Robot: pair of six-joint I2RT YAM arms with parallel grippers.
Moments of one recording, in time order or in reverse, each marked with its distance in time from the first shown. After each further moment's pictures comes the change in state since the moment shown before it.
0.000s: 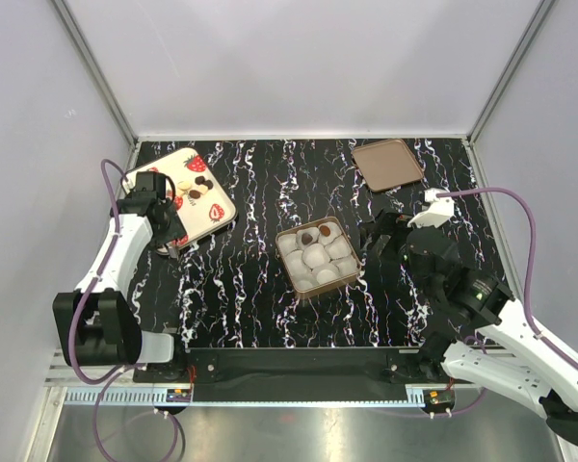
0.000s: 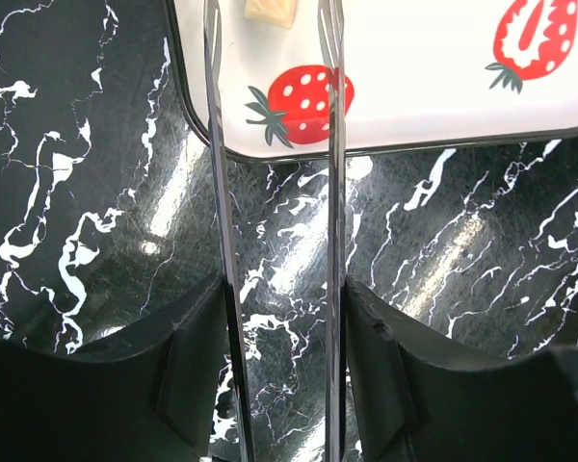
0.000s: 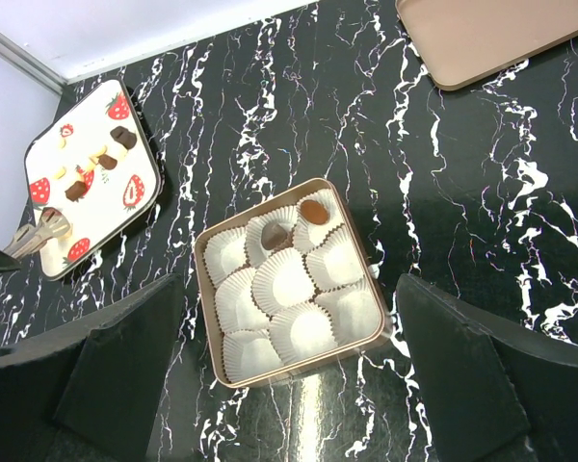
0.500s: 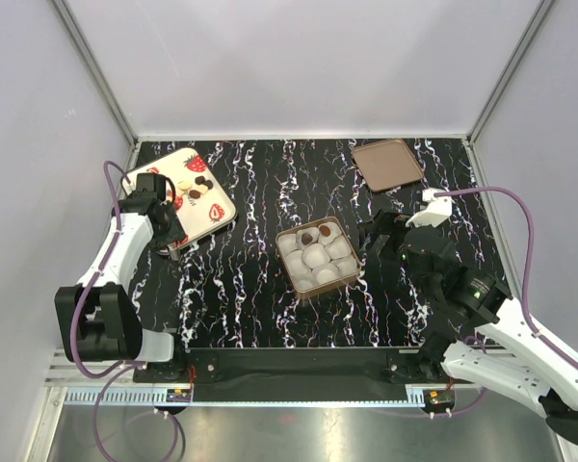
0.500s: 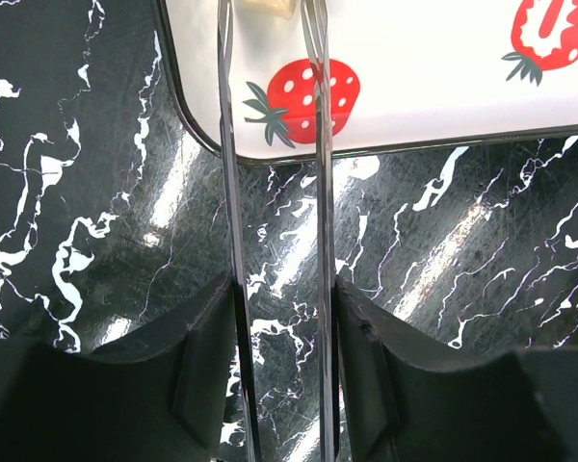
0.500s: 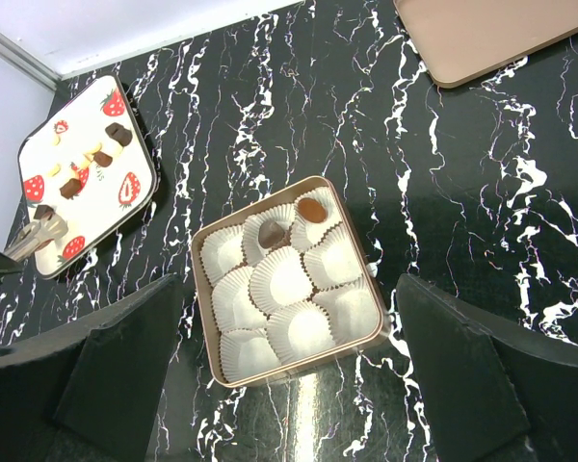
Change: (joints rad) left arm 0.016 0.032 -0.016 0.019 0.024 0.022; right arm 0.000 0.013 0.000 0.000 0.001 -0.001
